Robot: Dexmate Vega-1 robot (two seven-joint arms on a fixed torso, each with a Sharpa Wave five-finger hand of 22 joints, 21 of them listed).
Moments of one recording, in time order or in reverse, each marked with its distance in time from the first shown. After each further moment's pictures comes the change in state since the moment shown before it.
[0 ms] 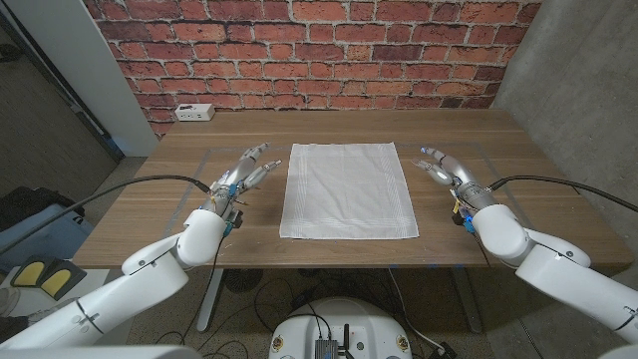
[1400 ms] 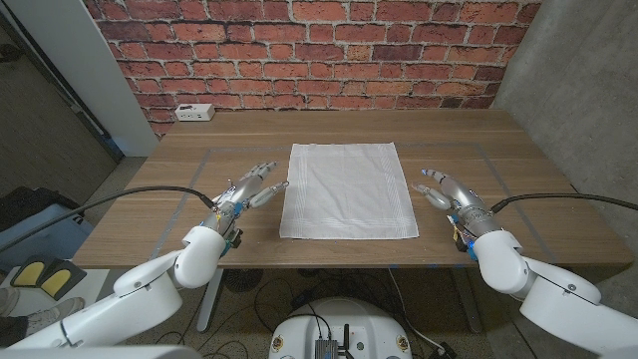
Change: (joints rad) left arm 0.097 0.060 0.004 -0.088 0.116 0.081 -0.051; left_hand 0.011 -0.005 -0.001 -0.013 0.000 0.000 0.000 0.000 0.000 -0.027 -0.023 0.000 0.000 0.059 0.008 0.023 0.000 -0.002 0.034 0.000 0.000; right arm -0.147 -0.021 -0.009 -0.152 -0.153 -0.207 -0.048; right_hand 0.029 0.008 0.016 -0.001 0.000 0.040 -0.005 0.007 0.000 0.032 -0.011 0.007 0.000 0.018 -0.018 0.004 -0.002 0.011 -0.004 0.000 0.000
